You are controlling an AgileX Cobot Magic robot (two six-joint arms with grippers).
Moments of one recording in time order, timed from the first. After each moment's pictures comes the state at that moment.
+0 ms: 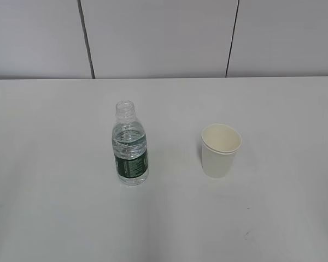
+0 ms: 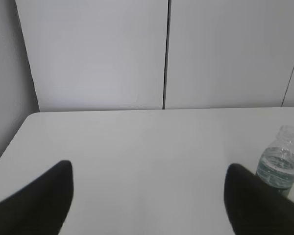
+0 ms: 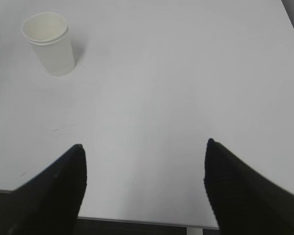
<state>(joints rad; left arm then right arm) 0.01 -0.02 -0.49 -0.06 0.75 0.07 0.01 -0.02 -0.49 -0.01 1.15 -0.05</state>
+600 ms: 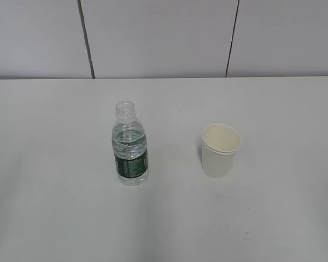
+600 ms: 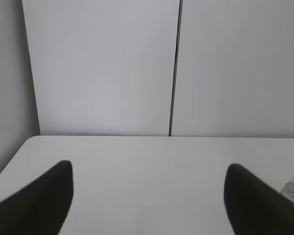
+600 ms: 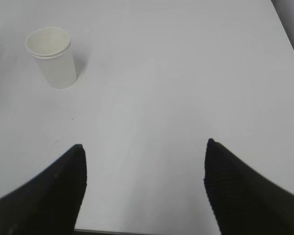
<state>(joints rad) 0.01 0.01 -0.31 -0.07 0.40 0.07 0.01 -0.02 -0.50 -0.01 1.12 -0.05</state>
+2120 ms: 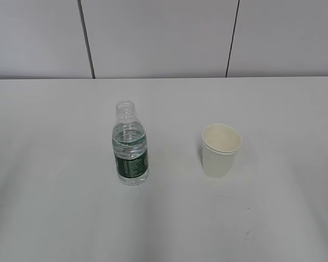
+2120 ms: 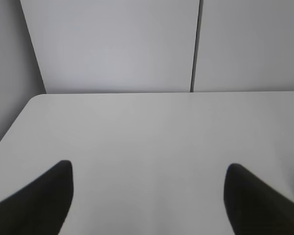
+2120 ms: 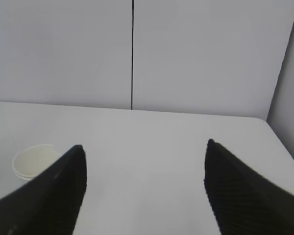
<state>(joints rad) 0.01 0.58 -0.26 -0.02 -0.01 0.07 0.01 0.07 -0.17 -0.03 0.24 -0.06</state>
